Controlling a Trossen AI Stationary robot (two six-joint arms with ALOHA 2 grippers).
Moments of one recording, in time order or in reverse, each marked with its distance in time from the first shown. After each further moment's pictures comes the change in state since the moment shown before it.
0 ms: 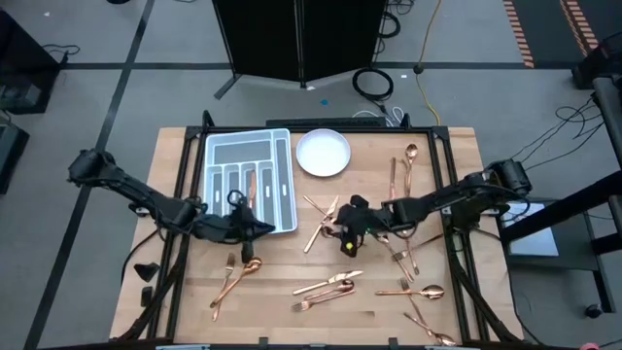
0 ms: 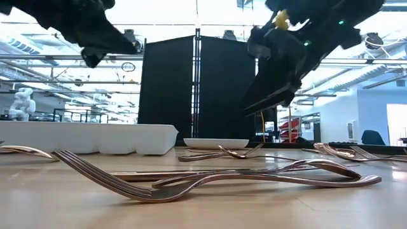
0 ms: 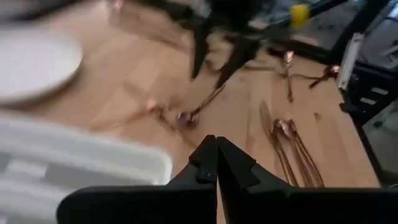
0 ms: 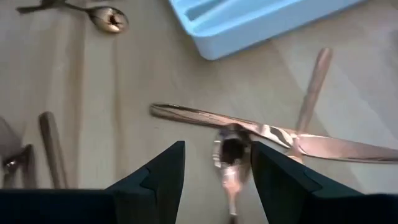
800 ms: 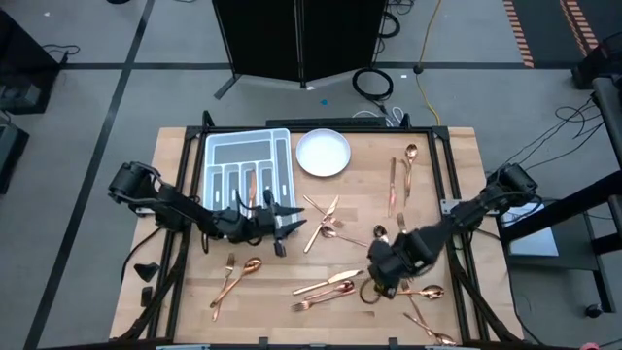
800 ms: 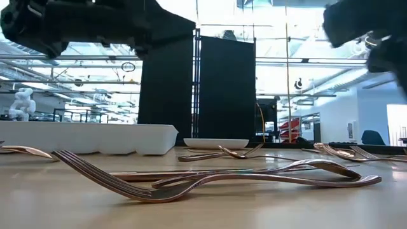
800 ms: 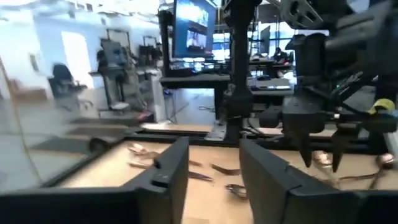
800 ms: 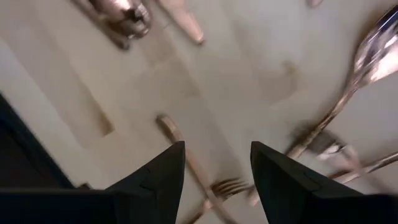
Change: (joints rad) left arm 0.121 0.540 0.013 1.099 -0.025 0.525; right arm 0.397 -0.008 0.304 -0.941 -0.243 0.692
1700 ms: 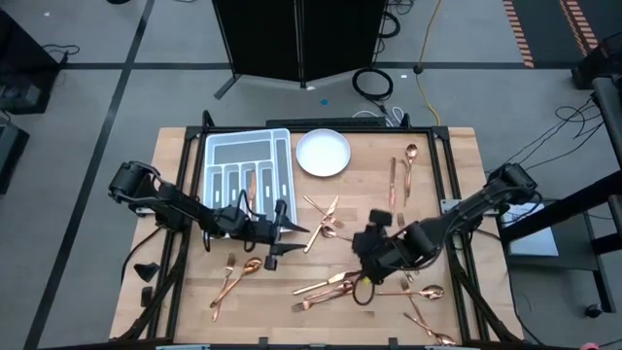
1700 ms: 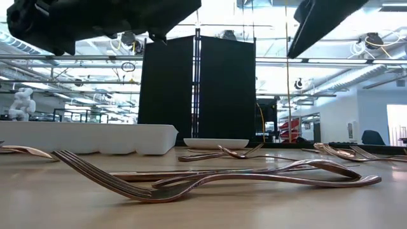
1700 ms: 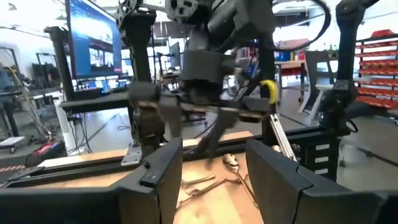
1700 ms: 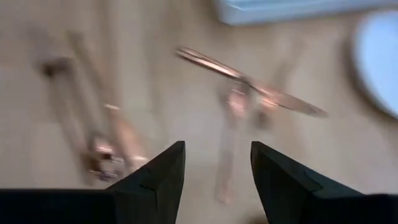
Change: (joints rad) left arm 0.022 -0.007 0.021 0.010 0.411 0.045; right arm -0.048 -0.005 0.169 -0.003 0.577 -0.523
